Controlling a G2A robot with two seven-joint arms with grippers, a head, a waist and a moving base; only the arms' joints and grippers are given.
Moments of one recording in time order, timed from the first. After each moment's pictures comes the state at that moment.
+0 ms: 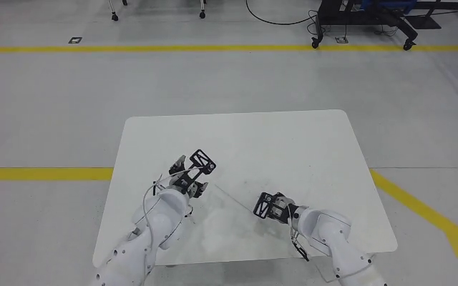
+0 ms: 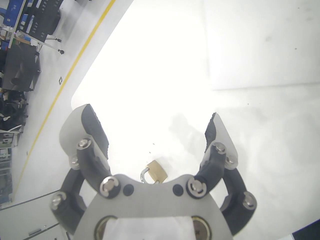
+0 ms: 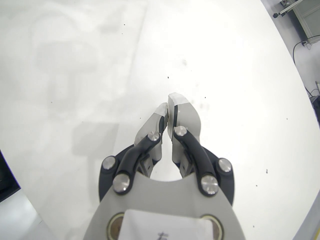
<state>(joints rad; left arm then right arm) 1.09 -1.25 -0.98 -1.78 1.67 -0.11 -0.86 -1.35 -1.12 1.25 -1.73 -1.65 -0.62 0.34</state>
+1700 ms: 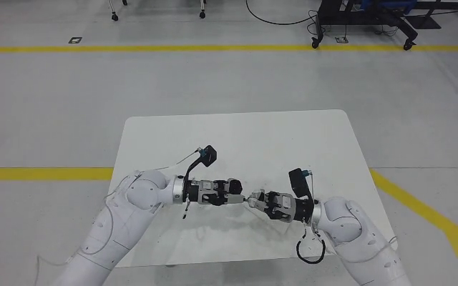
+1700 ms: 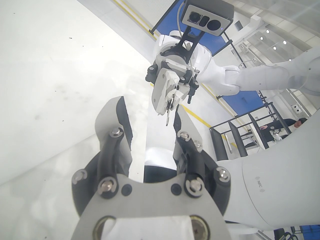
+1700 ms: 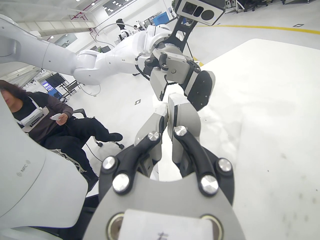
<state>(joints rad) 0.81 -1.22 -0.94 -1.26 -0.07 -0.82 -1.00 -1.19 -1.02 1.17 -1.52 -0.31 -1.01 0.49</state>
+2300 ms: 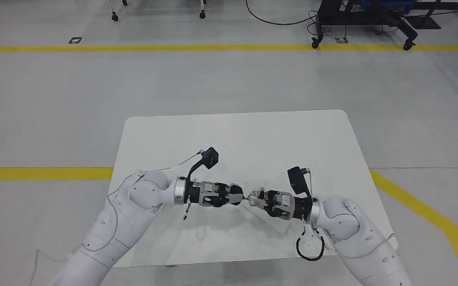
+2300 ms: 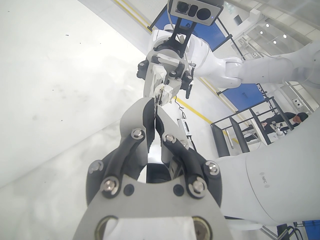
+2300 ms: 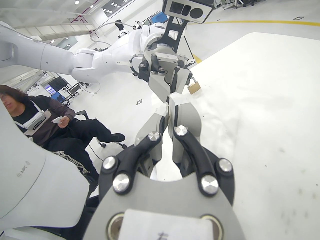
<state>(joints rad) 0.78 -1.20 -0.87 -1.23 -0.09 -0.86 -0.96 -1.15 -1.01 1.12 -1.46 -0.29 -1.01 0.47</state>
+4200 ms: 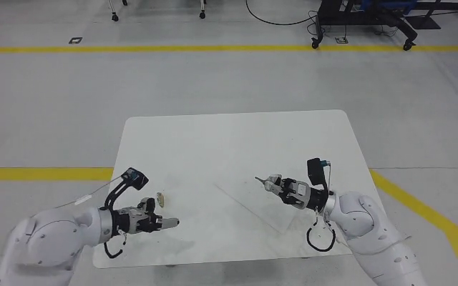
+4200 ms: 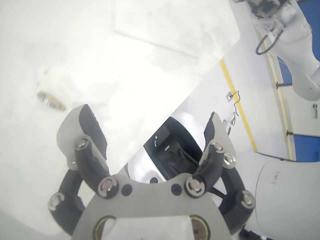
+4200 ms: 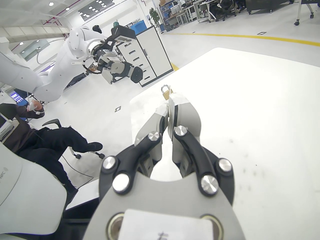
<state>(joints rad) 1.46 -0.97 -1.63 -2.01 0.33 -0.13 -1.23 -1.16 -0.97 1.21 -1.47 -0.41 -0.98 0.33</state>
